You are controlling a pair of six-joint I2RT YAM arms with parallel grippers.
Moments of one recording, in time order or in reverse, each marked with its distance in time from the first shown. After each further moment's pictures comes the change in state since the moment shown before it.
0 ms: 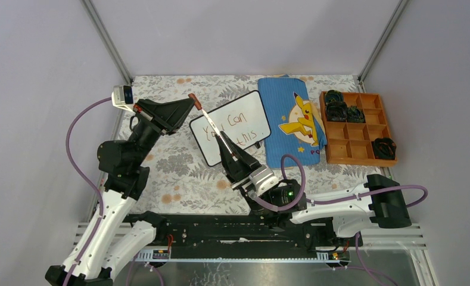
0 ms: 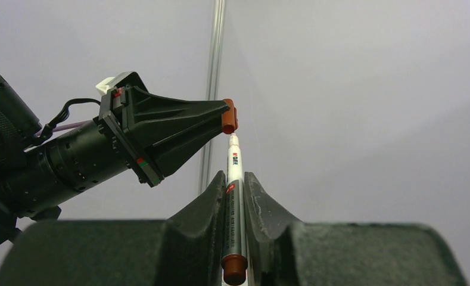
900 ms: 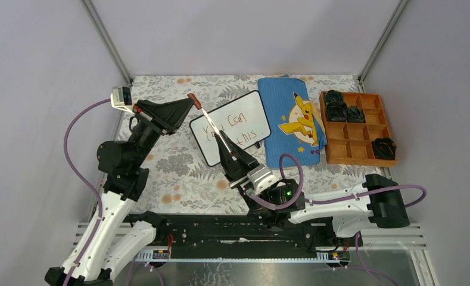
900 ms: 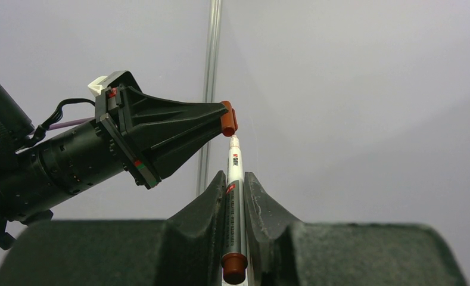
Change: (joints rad) left arm -0.001 -0.013 0.000 -0.040 -0.031 0.036; right arm 0.000 0.014 0.014 0.000 0.016 0.001
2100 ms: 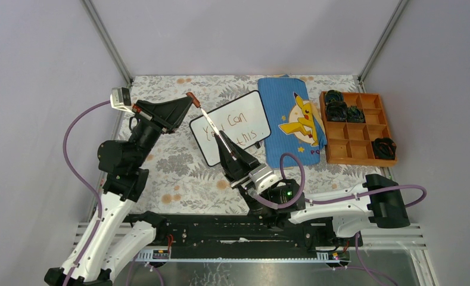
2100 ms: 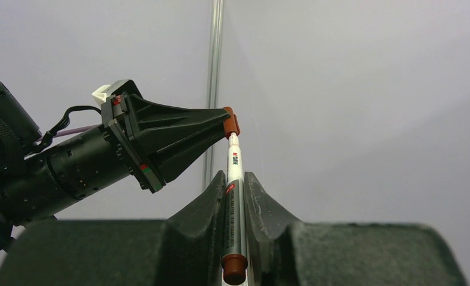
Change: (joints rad) left arm -0.005 -0.008 0.000 -0.040 -0.049 0.000; right arm 0.000 -0.001 -0.001 0.003 -0.001 0.023
